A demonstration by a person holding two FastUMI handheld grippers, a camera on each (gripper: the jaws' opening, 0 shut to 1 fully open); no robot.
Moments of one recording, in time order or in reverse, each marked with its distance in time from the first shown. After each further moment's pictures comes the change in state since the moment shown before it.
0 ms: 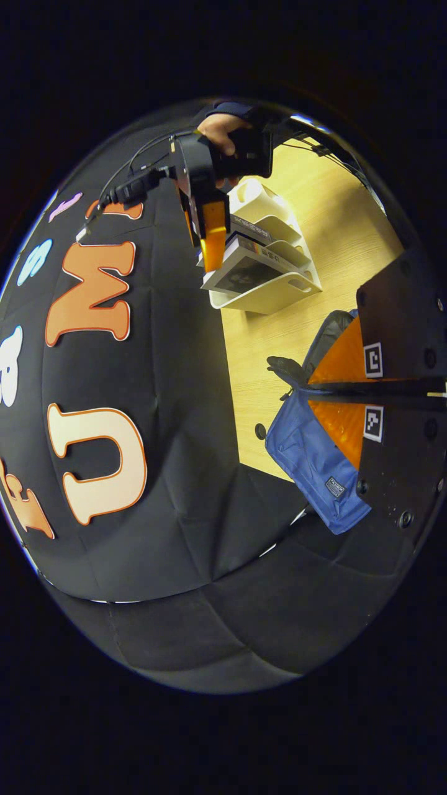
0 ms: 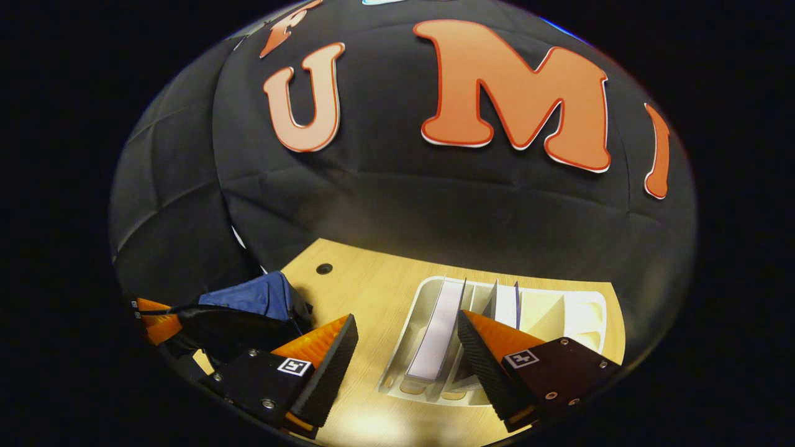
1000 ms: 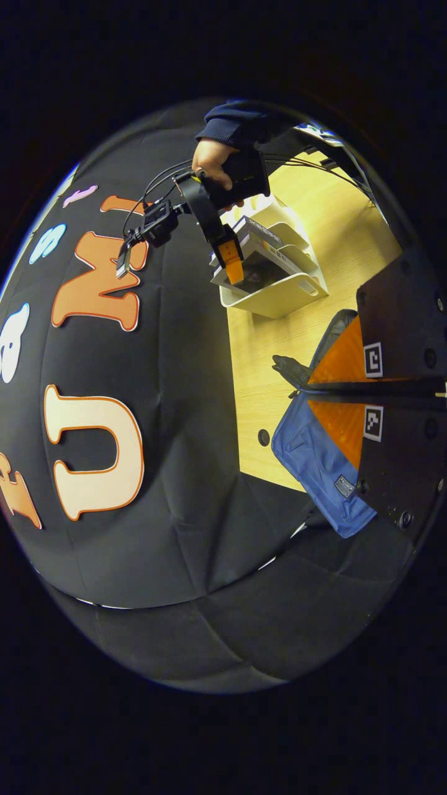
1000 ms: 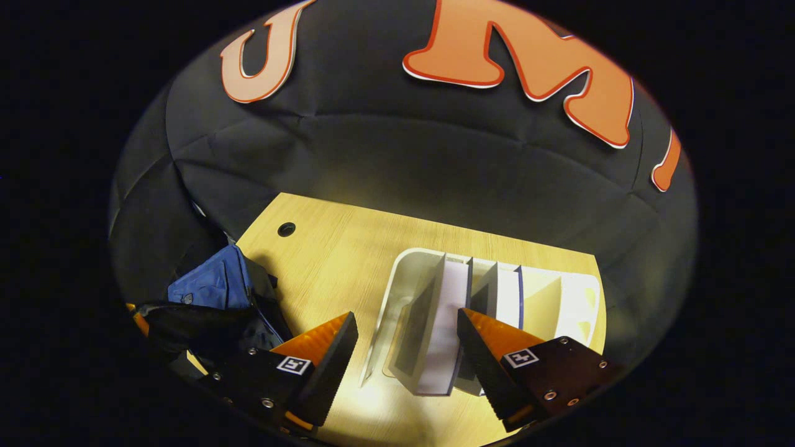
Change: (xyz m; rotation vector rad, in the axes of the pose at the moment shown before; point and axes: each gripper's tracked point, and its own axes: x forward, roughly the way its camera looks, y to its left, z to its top) left arm 0.015 0.025 0.015 -0.062 0.006 -0.091; right arm 0.036 -0.024 -0.010 0.039 0.274 -0.131
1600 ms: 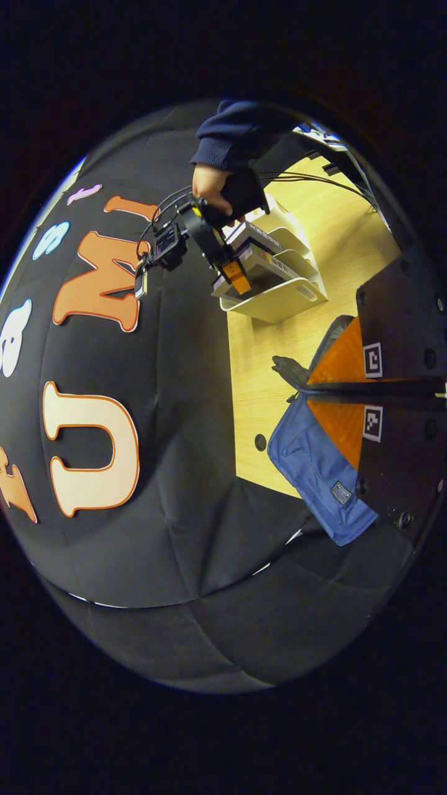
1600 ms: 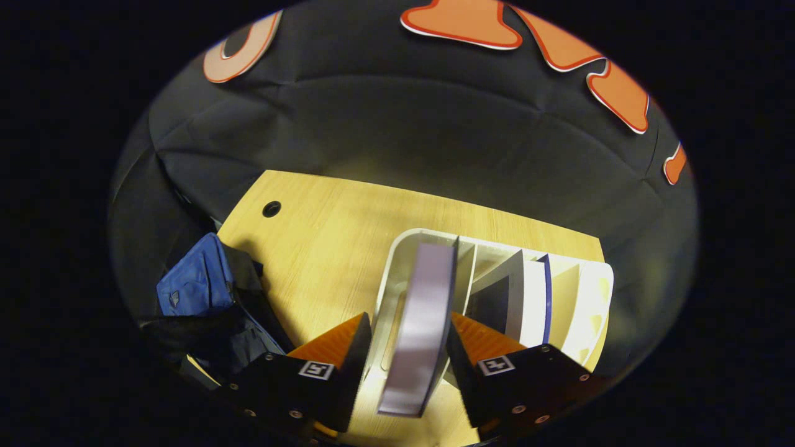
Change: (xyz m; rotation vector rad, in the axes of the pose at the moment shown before) left arm -0.002 -0.003 -0.009 -0.014 0.003 -0.025; right arm 0.051 0.002 -0.024 0.011 0.188 -0.047
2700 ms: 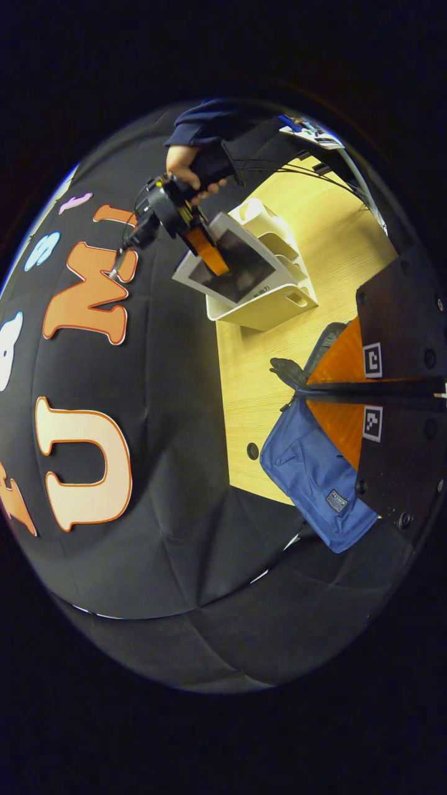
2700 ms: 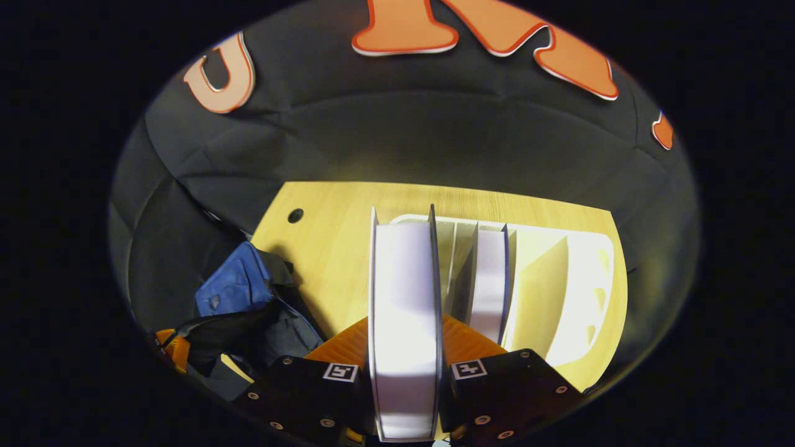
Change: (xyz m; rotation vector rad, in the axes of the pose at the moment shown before) left arm 0.007 -0.013 -0.011 0.029 0.038 -0.025; right arm -0.074 -0.019 -0.008 0.090 -0.025 0.173
